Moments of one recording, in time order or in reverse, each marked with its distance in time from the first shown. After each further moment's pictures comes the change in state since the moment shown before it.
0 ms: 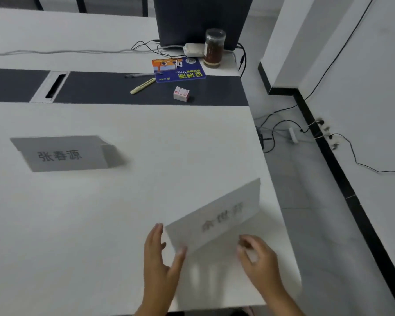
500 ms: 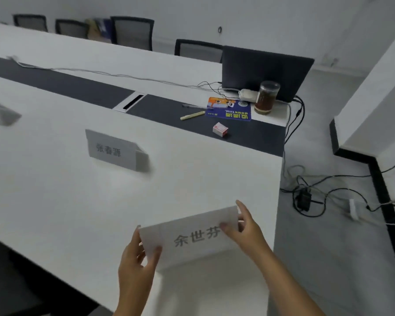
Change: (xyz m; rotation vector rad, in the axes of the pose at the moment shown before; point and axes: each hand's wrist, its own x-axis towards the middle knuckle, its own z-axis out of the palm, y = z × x) left_hand -0.009 0.058 0.054 -0.126 0.538 -0.220; right_hand 0.154 -0.013 -0.057 0.242 -0.591 0.029
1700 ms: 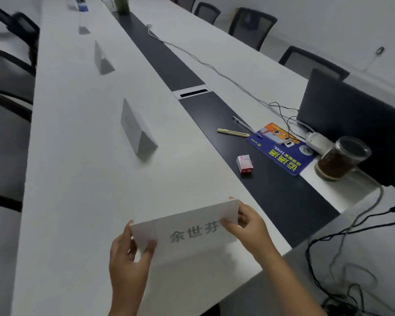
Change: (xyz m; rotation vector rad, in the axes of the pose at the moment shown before) left_hand 0.023 0.096 0.252 -0.127 0.805 -0.170; right_hand 0.232 -0.036 -0.164 -0.074 -0.623 -0.279
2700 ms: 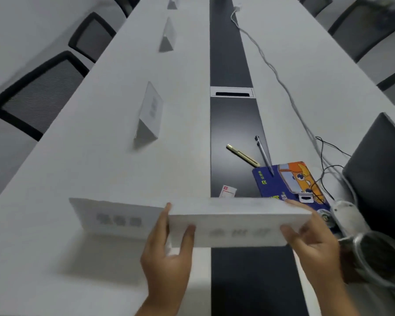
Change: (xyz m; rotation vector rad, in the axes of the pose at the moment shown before) left_hand -0.035 0.117 0.267 0.107 0.502 0.108; right_hand 0.164 -0.009 -0.239 -0.016 -0.222 -0.380
